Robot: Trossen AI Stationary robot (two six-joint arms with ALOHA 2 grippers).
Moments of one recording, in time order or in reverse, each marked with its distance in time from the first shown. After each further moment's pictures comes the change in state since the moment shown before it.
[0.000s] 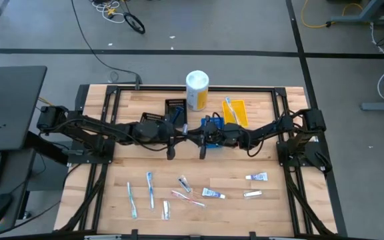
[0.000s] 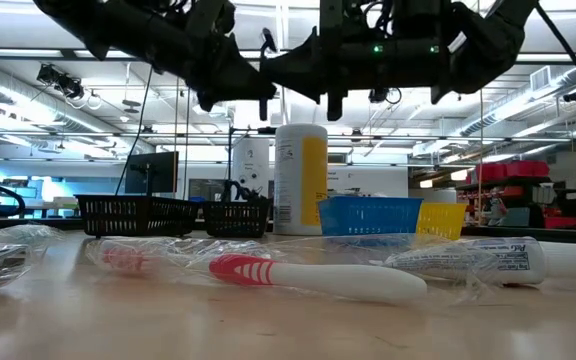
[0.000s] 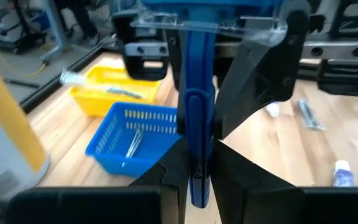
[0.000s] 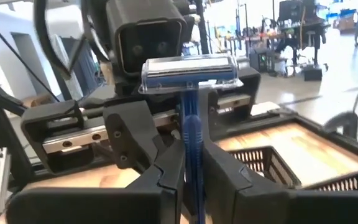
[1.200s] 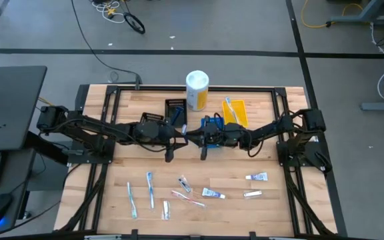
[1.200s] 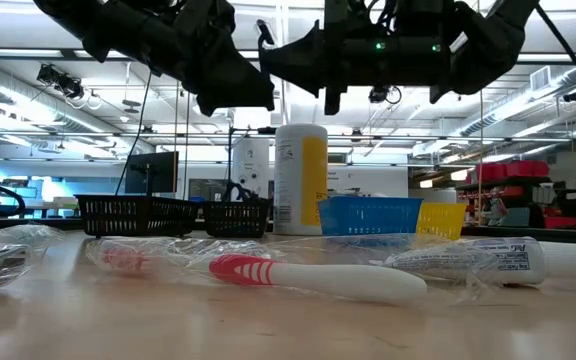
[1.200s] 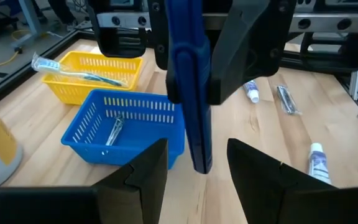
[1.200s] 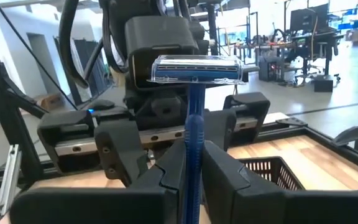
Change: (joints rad) left arm -0.002 0.000 0.000 -0.036 0.096 -0.010; right arm 0.010 0.001 -0.002 0.057 -0.044 -0.044
